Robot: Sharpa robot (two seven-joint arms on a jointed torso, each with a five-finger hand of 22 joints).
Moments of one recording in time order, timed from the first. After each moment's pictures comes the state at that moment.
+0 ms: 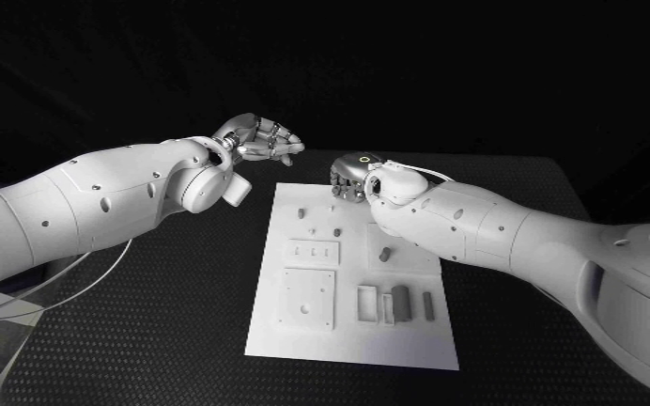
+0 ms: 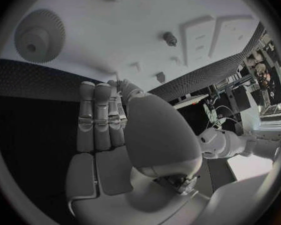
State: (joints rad) left arm 1.40 -0.68 -0.19 1.19 -0.37 -0.19 0.19; left_hand 1.55 -0.07 -0.01 0.29 0.06 0.80 0.19 0.32 0.50 1.09 0.14 0.08 0.26 0.99 0.08 0.46 0.78 0.04 0.97 0.00 0.08 0.75; right arm 1.23 -0.23 -0.15 0.83 -1.62 -0.28 -0.16; right_hand 1.61 -0.07 0.25 0.23 0.12 0.88 0.15 0.28 0.47 1.23 0.06 0.08 0.69 1.19 -0.05 0.95 0.81 0.22 1.11 0.03 0.66 1.31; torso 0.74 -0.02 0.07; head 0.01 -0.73
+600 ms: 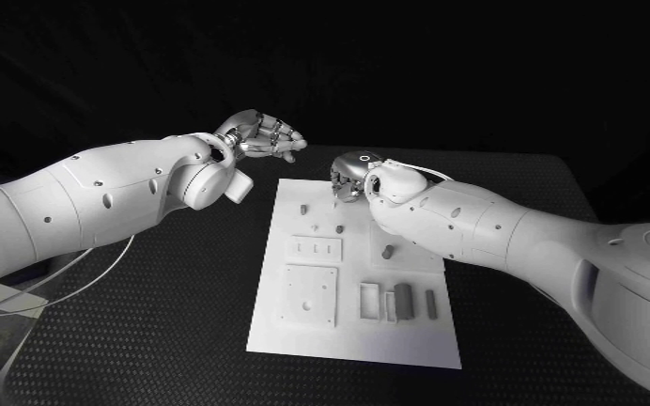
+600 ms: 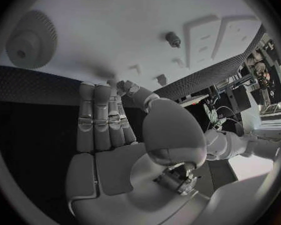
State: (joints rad) left arm 1.41 -0.67 -0.19 1.19 -0.37 -0.19 0.19; left_hand 1.55 -0.07 -0.01 0.29 0.06 0.80 0.19 0.32 0.50 1.09 0.14 0.08 0.26 0.99 0.08 0.46 0.79 0.04 0.97 0.00 0.08 0.75; right arm 1.23 -0.22 -0.15 0.80 -1.62 -0.29 -0.15; right_hand 1.16 -0.04 0.58 -0.24 0.12 0.89 0.16 0.26 0.48 1.24 0.06 0.07 0.66 1.19 -0.04 0.96 0.78 0.22 1.12 0.03 0.67 1.31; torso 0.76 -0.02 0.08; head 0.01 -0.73
